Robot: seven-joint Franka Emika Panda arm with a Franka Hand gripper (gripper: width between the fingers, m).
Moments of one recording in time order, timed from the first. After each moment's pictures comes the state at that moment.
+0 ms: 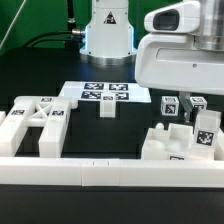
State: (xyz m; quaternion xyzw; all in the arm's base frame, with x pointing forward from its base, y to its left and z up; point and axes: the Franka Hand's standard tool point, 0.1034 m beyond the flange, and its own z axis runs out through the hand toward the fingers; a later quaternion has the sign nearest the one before) arm 0.646 0.104 0.076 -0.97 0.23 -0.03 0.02
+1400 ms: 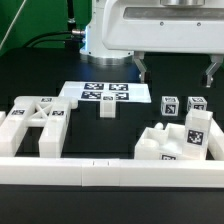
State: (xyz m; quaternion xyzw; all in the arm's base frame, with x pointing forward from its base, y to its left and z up) arm 0.612 0.064 0.120 -0.99 0.11 -0.03 0.01
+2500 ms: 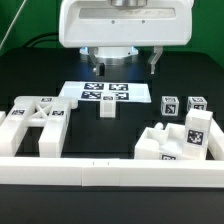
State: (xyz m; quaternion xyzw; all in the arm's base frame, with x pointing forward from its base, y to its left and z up) arm 0.528 -0.010 0.095 -1.00 -0.07 -0.04 -0.01
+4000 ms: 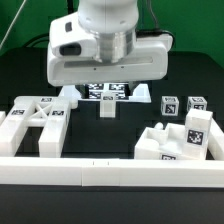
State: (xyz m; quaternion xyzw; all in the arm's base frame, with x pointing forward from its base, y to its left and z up) arm 0.480 -0.025 0.046 -0.97 -0.05 0.23 0.02
